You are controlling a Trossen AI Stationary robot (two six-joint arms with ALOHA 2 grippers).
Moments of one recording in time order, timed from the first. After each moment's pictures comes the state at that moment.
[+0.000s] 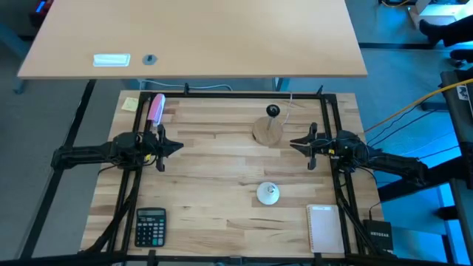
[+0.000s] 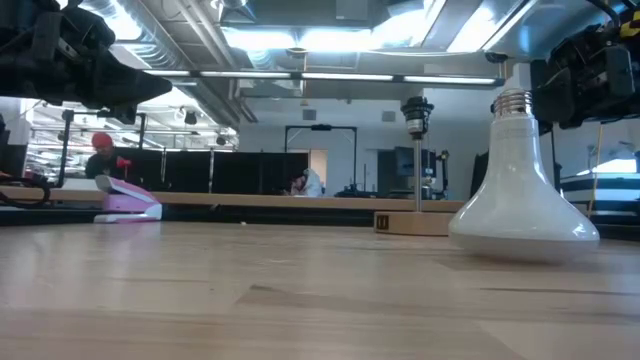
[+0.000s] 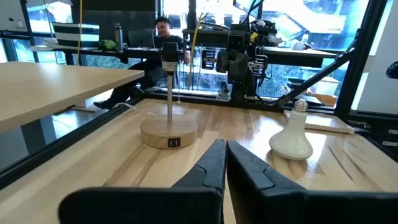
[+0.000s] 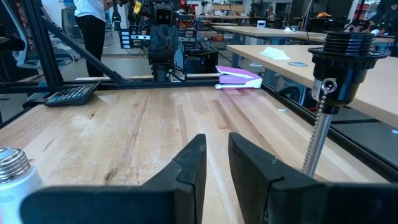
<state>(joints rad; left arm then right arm) 0.08 0.02 0.01 0.02 -0.09 -0.05 -0.26 0.09 0.01 0.04 -0.14 -0.03</state>
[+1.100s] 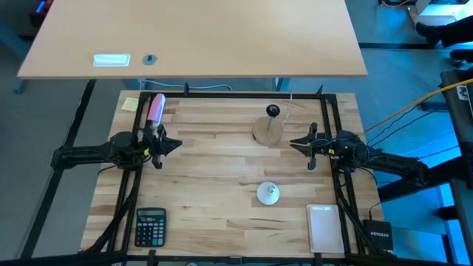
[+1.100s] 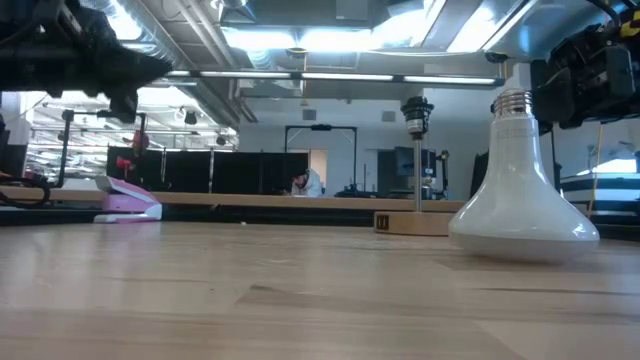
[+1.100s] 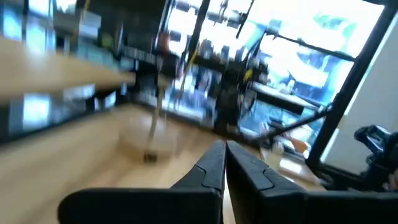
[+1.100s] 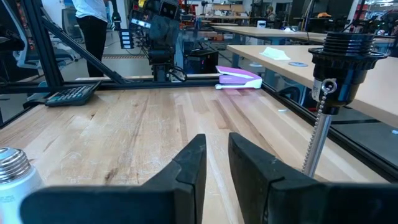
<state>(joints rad) 0.09 0.02 0.01 0.16 -0.09 -0.27 -0.26 0.09 0.01 0.05 -0.14 -0.03</state>
